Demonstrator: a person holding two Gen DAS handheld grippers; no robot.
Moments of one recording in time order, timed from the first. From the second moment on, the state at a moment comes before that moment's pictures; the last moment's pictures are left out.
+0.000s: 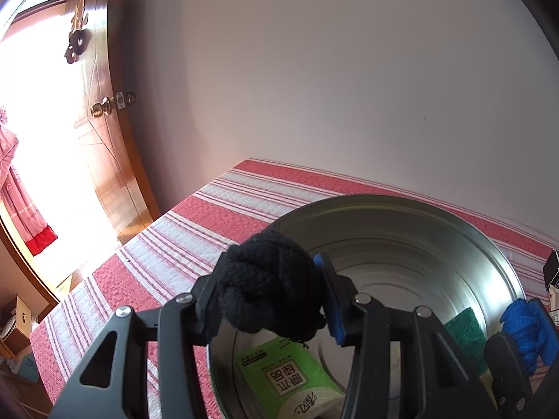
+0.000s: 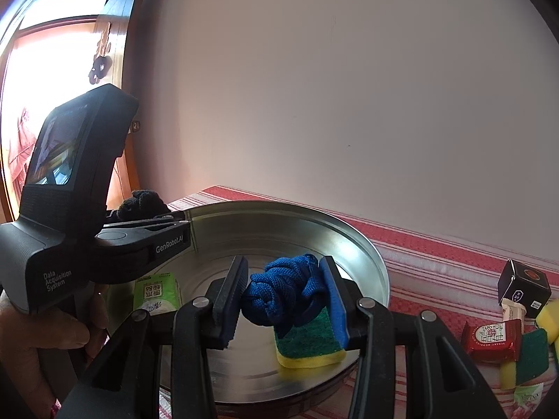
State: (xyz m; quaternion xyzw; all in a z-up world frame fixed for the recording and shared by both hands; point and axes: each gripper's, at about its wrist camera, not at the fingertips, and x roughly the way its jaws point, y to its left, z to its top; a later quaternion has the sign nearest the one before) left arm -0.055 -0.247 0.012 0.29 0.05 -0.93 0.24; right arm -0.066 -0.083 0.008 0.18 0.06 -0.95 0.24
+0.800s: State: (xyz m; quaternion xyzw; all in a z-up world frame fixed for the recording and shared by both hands) left arm -0.037 -0.242 0.021 0.24 0.05 -0.93 0.28; right arm -0.050 -0.066 0.014 0.14 0.04 -0.97 0.21
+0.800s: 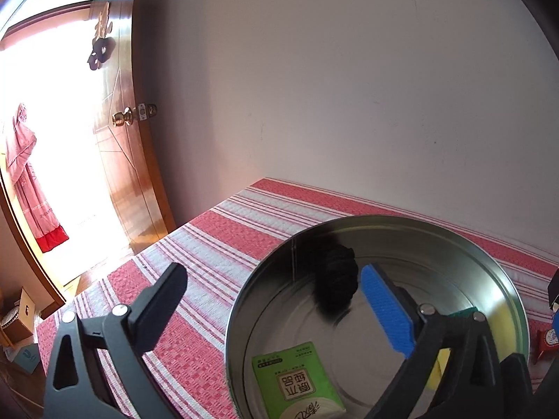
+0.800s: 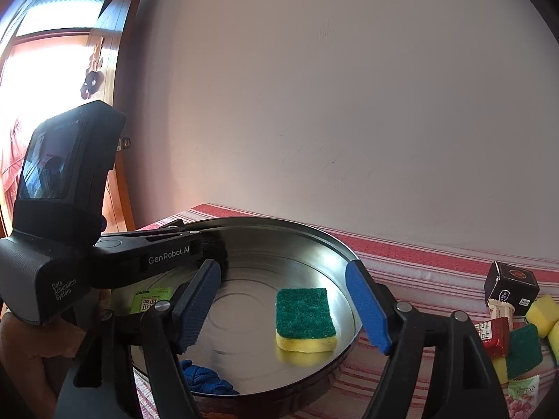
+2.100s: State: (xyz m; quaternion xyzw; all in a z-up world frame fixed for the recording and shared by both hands) left arm 0.032 -0.207 0.009 0.16 0.07 -0.94 0.30; right arm -0.018 -0.033 0.025 0.08 0.01 -0.99 0.12
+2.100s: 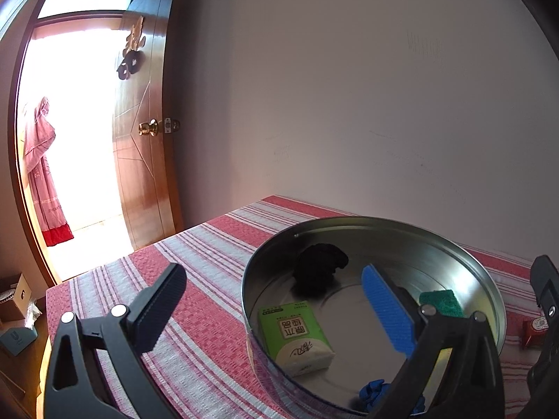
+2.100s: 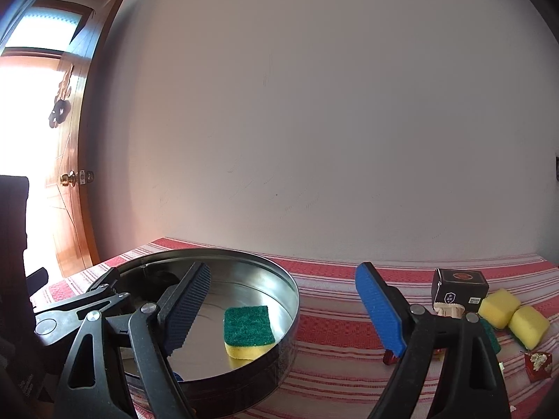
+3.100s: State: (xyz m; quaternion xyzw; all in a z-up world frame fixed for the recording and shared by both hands) left arm 0.019 -0.114 0.008 0.19 0.03 -0.97 0.17; right arm -0.018 0.105 0.024 0.07 0.07 -0.99 -0.01
